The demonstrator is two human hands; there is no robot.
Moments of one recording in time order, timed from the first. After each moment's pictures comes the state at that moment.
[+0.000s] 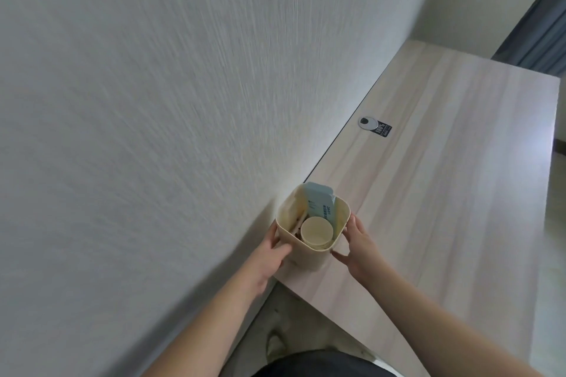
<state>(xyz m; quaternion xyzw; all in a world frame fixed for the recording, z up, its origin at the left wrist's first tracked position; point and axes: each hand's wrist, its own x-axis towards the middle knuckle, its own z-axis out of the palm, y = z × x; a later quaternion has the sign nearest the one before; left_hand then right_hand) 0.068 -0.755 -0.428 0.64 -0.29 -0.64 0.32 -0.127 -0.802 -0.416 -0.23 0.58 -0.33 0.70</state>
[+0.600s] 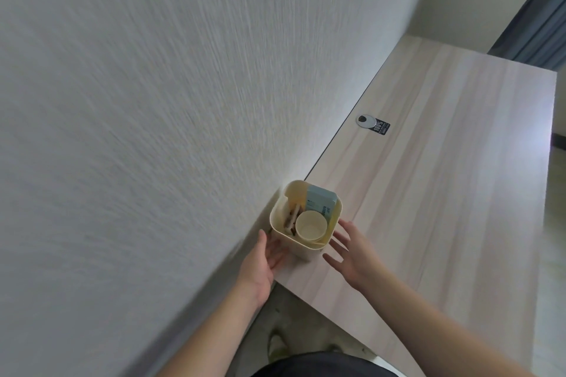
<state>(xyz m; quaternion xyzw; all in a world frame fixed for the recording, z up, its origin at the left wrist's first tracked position) 0.070 -0.749 -0.441 0.60 -0.06 -0.65 0.47 -0.119 -0.804 -0.420 -0.07 0.59 -0.35 0.72</state>
